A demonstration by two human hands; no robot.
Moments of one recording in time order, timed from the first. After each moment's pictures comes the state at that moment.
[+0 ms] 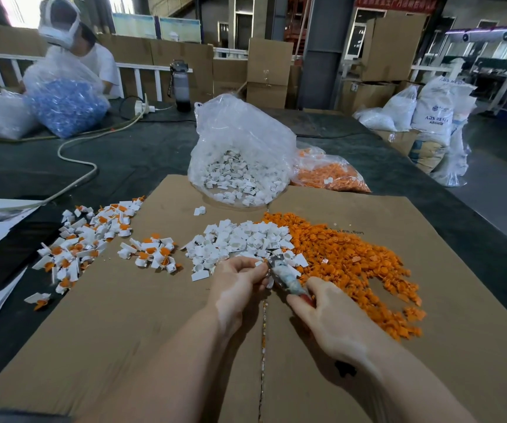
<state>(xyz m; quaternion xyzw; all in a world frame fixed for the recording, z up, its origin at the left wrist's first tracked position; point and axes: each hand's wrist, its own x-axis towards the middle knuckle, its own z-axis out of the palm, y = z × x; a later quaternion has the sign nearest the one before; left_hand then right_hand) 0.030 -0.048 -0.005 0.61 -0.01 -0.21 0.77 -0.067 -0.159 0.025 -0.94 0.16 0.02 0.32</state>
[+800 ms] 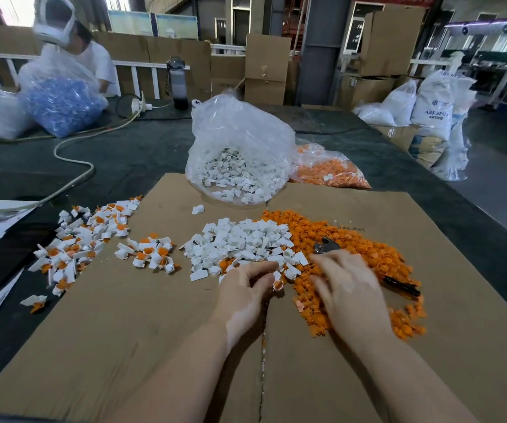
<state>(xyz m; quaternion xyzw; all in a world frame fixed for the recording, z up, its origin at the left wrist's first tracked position) 0.025 -0.043 -0.021 0.79 -0.21 -0.07 0.56 -0.057 -0.189 -0.005 -0.95 0.10 -0.28 0.05</state>
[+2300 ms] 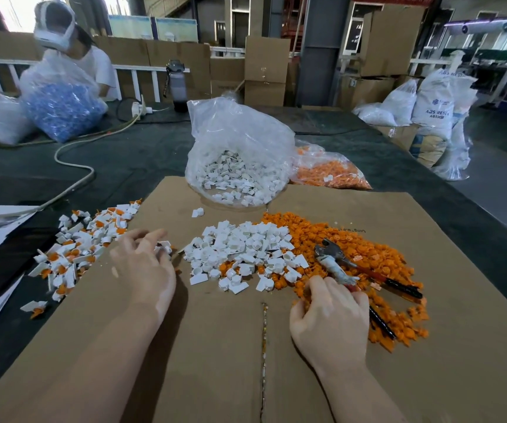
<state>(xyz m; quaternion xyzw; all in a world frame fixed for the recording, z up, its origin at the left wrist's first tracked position) 0.089 0.037 -0.014 0.90 0.02 0.21 0.38 -0.058 -0.150 -0.031 -0.91 0.19 -0.36 0.05</state>
